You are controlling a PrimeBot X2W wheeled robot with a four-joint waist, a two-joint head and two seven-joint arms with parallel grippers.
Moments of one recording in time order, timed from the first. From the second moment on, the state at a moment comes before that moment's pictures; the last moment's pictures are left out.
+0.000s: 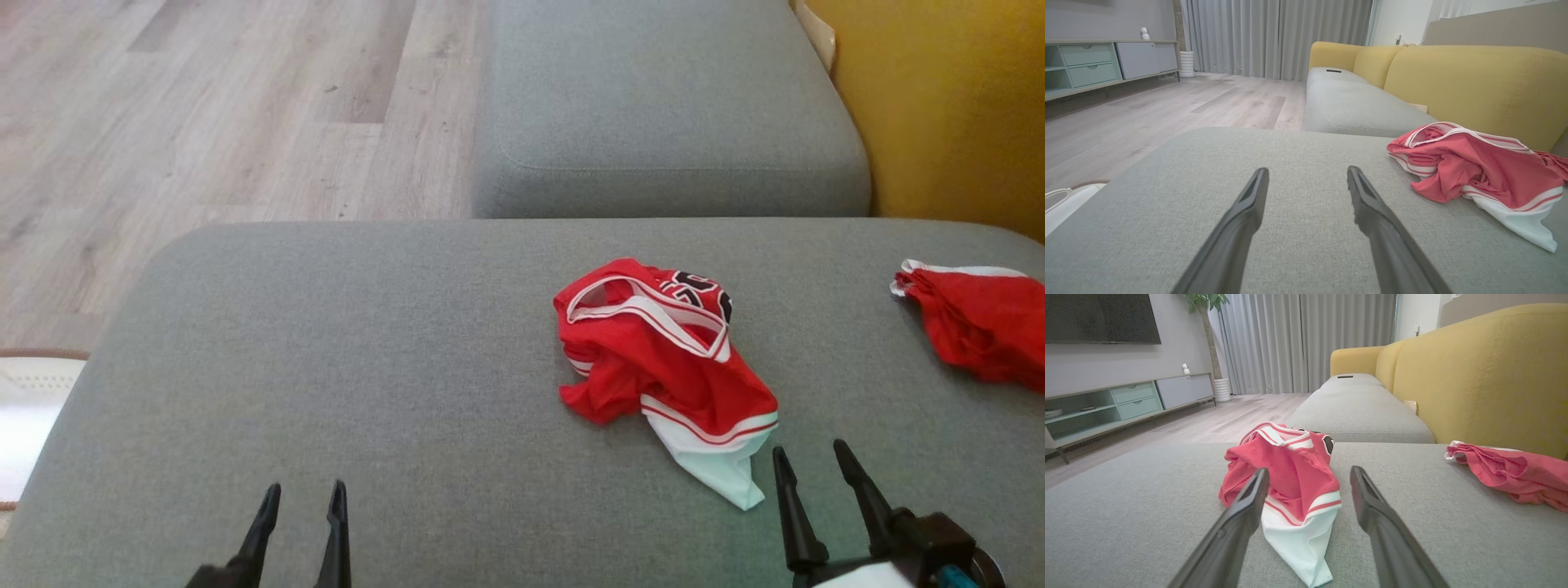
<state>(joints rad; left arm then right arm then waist) 0.31 0.06 -0.16 0.04 -0.13 0.04 -0.25 0.18 -0.05 0.06 0.24 0.10 0.13 -0.25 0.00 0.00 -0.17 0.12</state>
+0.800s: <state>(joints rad) 0.32 0.06 -0.18 0.02 -0.07 0.05 -0.25 0.18 -0.05 0.06 0.25 0.12 0.13 -0.25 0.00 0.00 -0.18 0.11</state>
